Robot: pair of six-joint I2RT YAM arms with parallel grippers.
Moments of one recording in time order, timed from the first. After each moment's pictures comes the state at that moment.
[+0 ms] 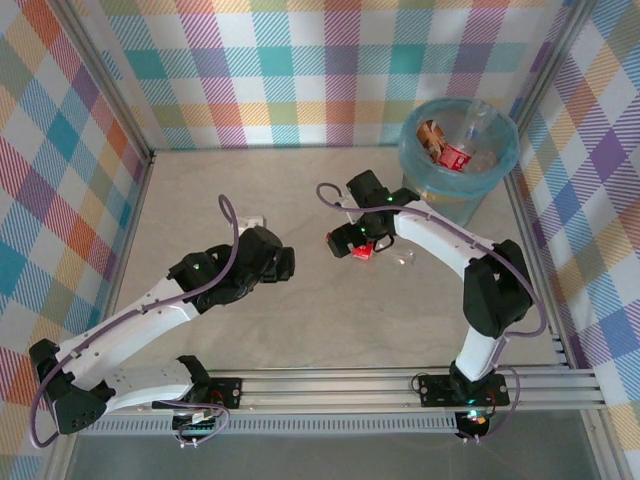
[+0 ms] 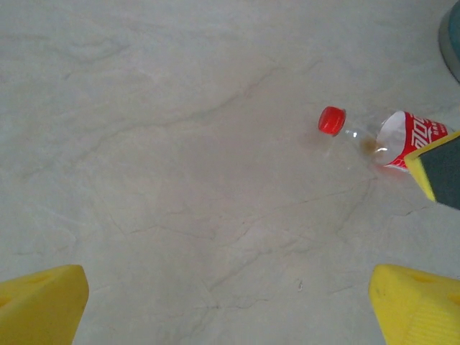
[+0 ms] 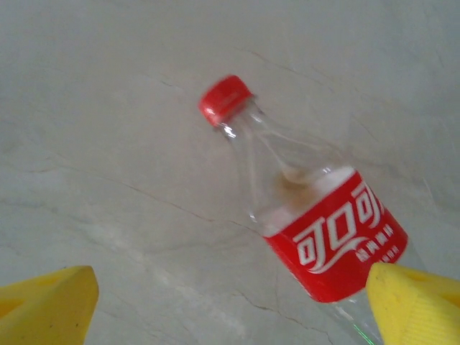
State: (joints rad) left arm -0.85 1.09 1.08 -0.91 -0.48 -0.72; right arm 0.59 1.75 1.41 -0.80 -0.09 0.04
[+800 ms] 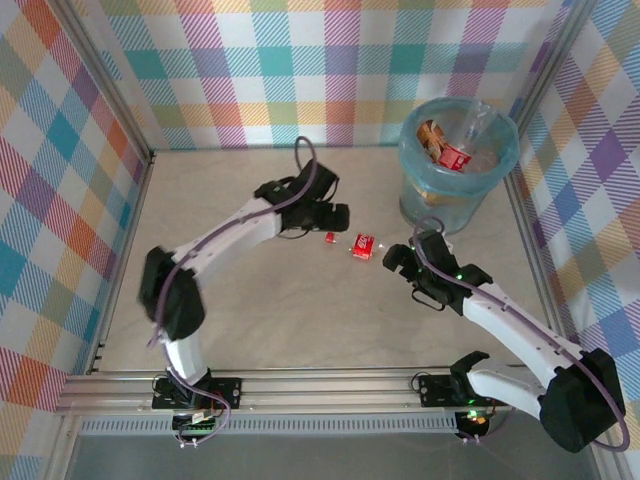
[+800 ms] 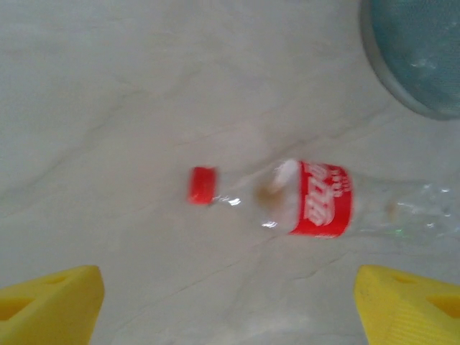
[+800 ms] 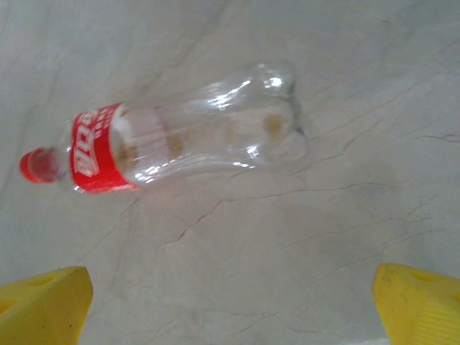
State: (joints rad) left arm -0.70 1.87 1.72 -0.83 -0.07 -0.55; right arm 0.50 1.04 0.67 -0.54 0.15 0.98
